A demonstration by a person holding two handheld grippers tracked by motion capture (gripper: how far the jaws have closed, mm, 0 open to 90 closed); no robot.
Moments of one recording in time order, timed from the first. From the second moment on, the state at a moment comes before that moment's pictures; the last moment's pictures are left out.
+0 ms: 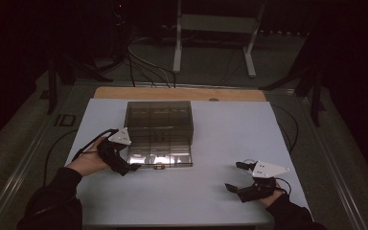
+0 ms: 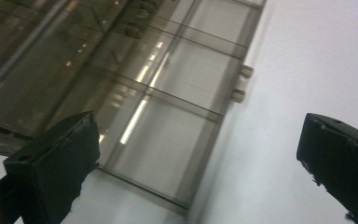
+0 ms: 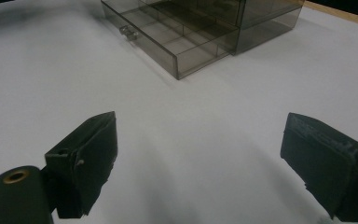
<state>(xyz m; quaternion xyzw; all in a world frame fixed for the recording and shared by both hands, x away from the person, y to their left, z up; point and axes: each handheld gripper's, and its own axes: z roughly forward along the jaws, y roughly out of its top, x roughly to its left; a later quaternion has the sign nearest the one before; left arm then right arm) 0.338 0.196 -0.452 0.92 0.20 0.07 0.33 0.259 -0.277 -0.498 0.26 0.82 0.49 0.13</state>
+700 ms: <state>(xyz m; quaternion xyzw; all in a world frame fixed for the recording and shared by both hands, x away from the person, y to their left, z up) 0.297 0.202 -0.459 0.88 0.28 0.10 0.36 0.258 -0.277 -0.498 0.26 0.82 0.49 0.13</state>
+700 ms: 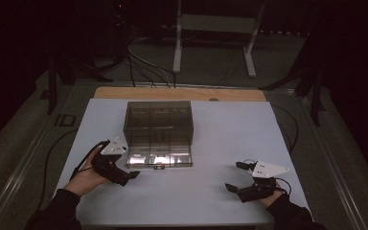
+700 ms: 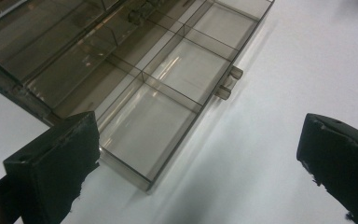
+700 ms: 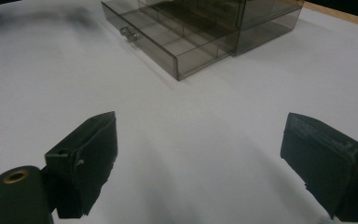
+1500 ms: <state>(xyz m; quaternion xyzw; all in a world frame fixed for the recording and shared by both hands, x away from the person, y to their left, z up) 0.252 0.203 -0.479 0.85 0.32 0.16 0.39 0.258 -0.278 -0.497 0.26 0.82 0.49 0.13</state>
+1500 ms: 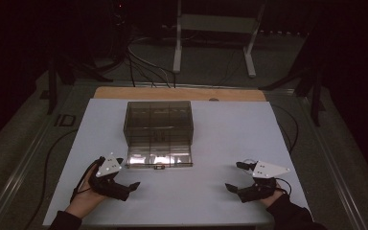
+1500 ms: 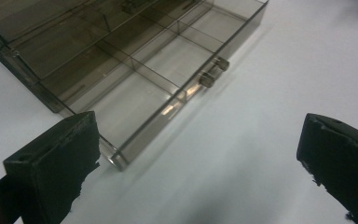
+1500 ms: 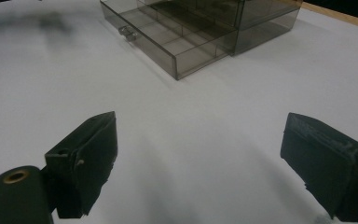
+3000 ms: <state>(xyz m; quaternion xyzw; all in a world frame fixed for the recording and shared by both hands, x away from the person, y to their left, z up) 0.247 0.205 -0.488 0.80 0.36 0.19 0.44 0.254 -0.271 -0.492 0.25 0.83 0.48 0.12</state>
